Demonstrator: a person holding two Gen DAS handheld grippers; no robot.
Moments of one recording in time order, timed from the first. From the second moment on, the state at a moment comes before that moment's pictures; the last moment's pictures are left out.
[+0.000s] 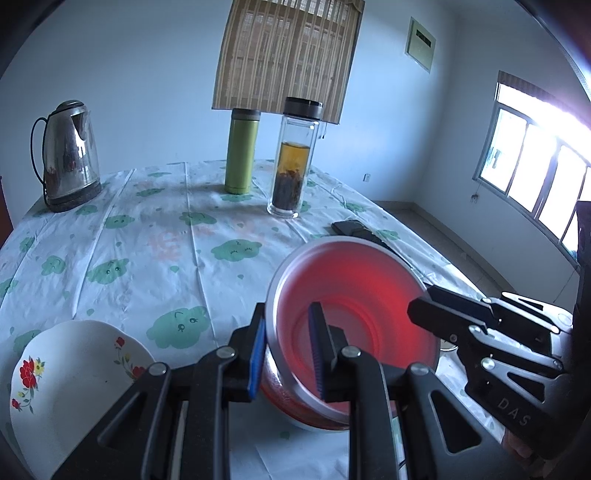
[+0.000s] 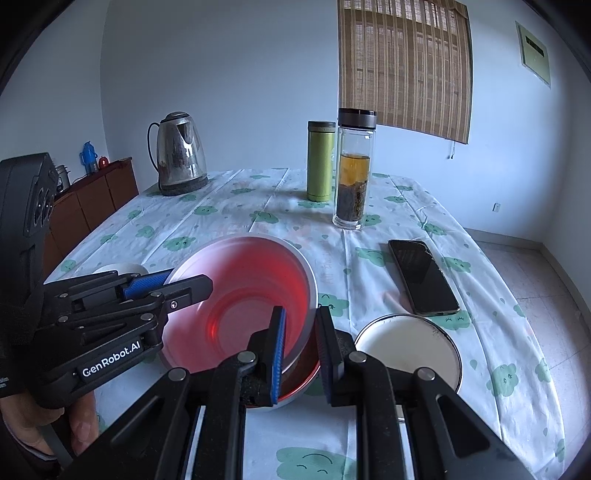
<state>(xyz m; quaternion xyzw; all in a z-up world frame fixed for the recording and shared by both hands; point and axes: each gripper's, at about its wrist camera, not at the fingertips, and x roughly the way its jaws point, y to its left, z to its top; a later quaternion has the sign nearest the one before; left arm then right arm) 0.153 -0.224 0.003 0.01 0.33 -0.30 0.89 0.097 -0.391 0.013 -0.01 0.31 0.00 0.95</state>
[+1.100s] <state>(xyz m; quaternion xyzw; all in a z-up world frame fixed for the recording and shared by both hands) 0.165 -0.231 -0.017 0.02 0.36 -0.31 0.88 0.114 -0.400 -0.014 0.01 0.36 0.01 0.93</state>
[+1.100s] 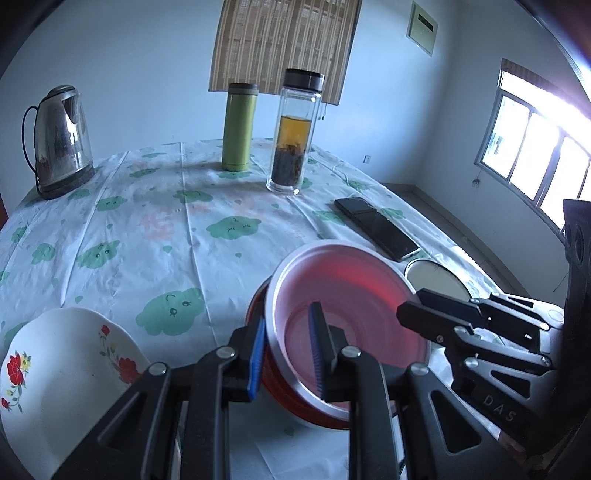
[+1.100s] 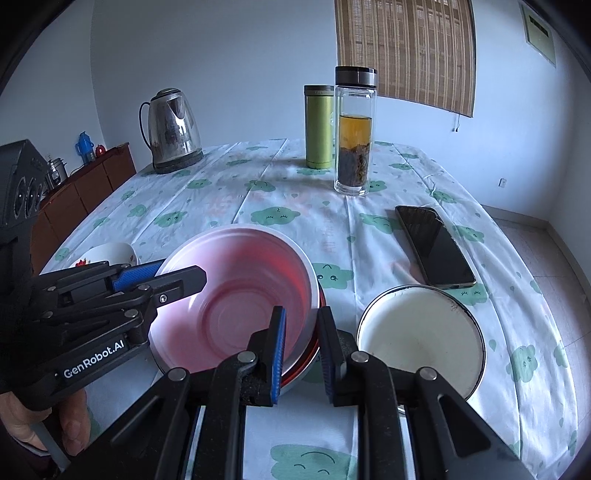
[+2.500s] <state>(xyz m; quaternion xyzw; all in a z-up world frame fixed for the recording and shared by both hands) 0.163 -0.235 -0.023 0.03 0.37 -0.31 0.88 0.117 -0.398 -0.018 -0.02 0.36 0.01 0.93</state>
